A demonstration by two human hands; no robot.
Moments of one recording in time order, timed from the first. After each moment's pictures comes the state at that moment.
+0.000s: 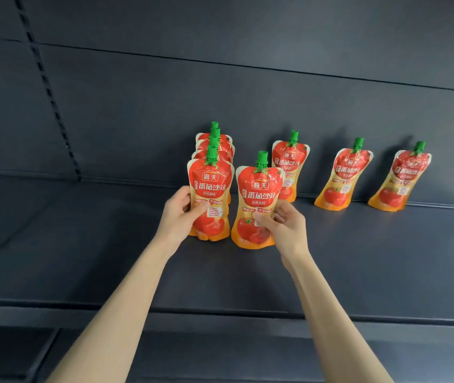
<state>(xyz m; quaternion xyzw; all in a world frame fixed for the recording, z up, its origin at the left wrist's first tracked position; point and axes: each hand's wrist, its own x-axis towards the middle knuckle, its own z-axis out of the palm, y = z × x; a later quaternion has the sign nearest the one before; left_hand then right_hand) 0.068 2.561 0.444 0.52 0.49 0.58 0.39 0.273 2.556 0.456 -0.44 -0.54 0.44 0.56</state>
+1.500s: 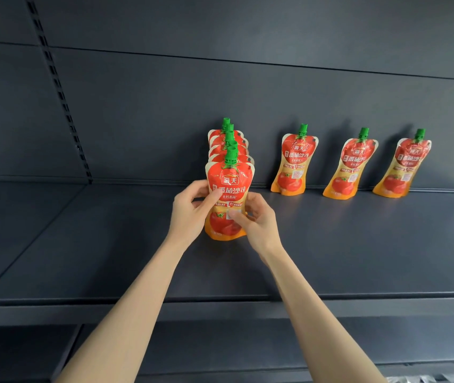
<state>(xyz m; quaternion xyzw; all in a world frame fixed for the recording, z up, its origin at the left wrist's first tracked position) 0.048 2.544 0.451 0.59 0.45 0.60 0.29 0.193 2.546 0.433 -0.44 -0.60 0.40 0.54</state>
